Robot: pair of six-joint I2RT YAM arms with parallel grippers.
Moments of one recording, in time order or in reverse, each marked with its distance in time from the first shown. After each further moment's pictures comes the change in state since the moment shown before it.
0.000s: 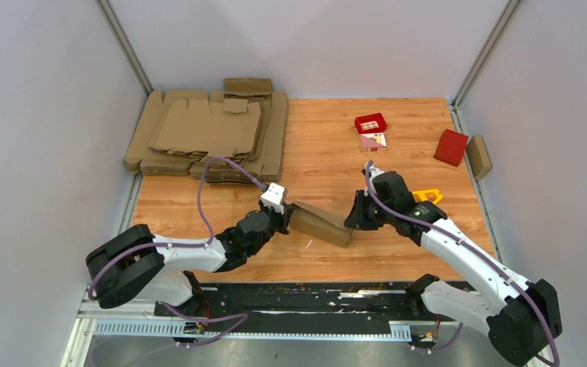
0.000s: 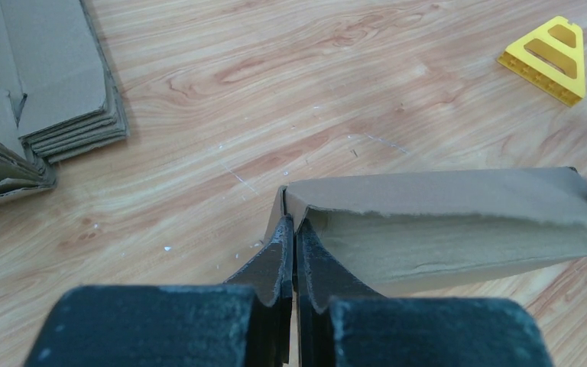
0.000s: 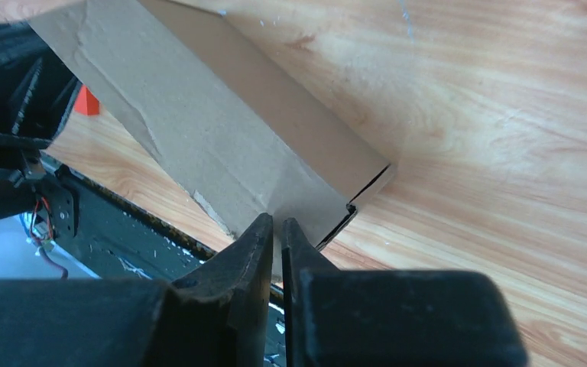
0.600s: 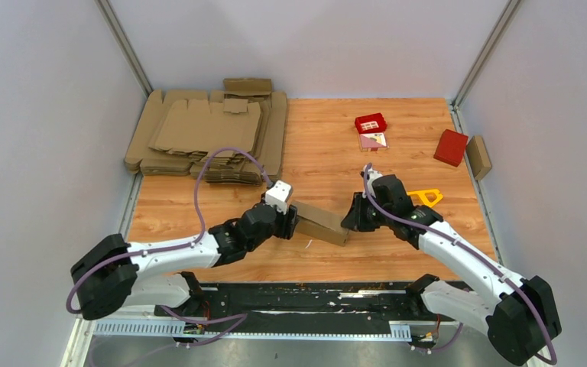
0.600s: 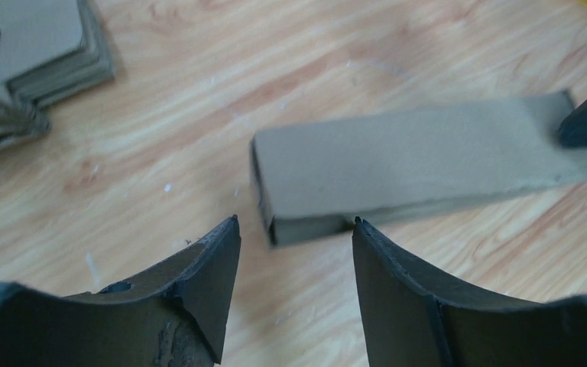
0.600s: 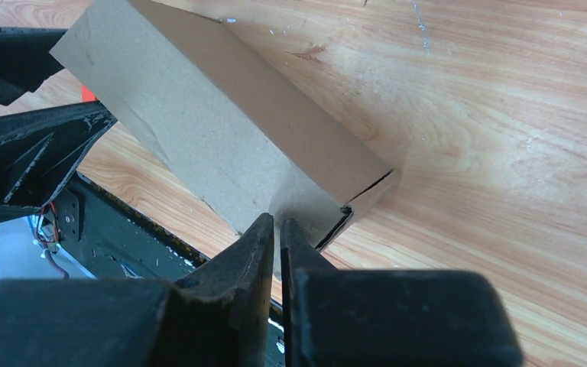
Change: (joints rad) left arm -0.004 -0.095 0.142 -0.417 0.060 -0.037; right arm -0.005 0.006 -0.104 0.141 -0.049 0.014
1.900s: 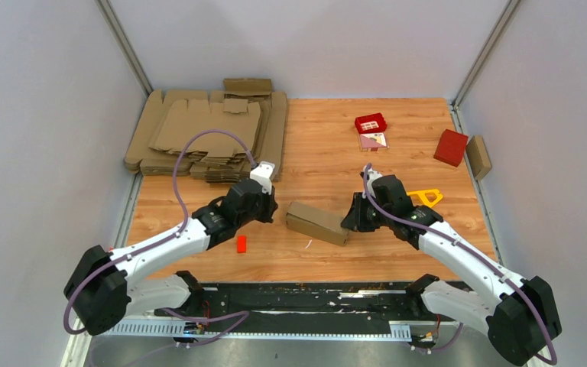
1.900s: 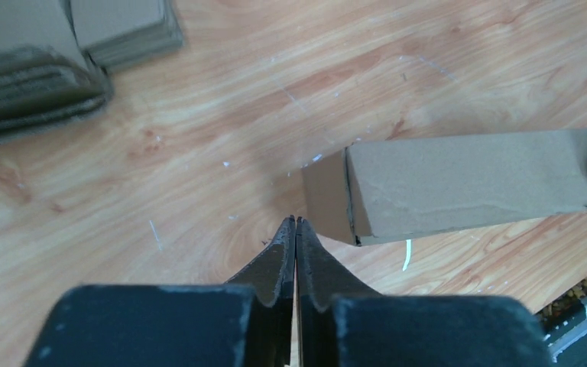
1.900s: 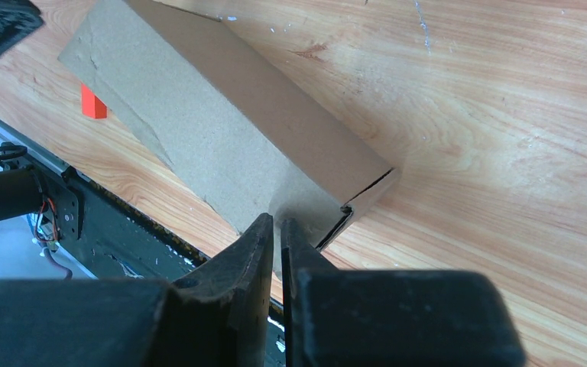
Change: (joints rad) left arm 0.232 -0.082 0.135 -0.394 0.210 -0.047; right arm 0.000 0.000 0.000 -0.005 0.000 -0.002
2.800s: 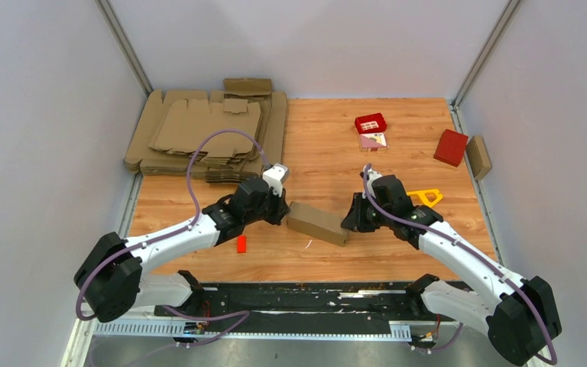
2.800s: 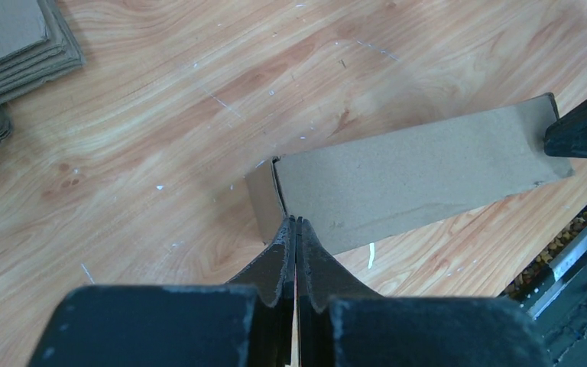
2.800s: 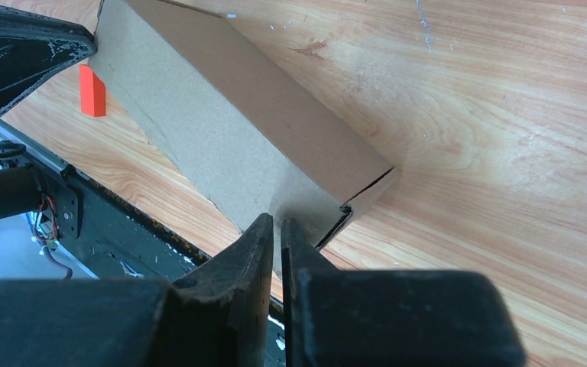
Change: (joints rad) left arm 0.001 0.087 0.018 0.082 0.152 0.042; right arm 0.000 0.000 0.001 -0.006 -0.001 -0.002
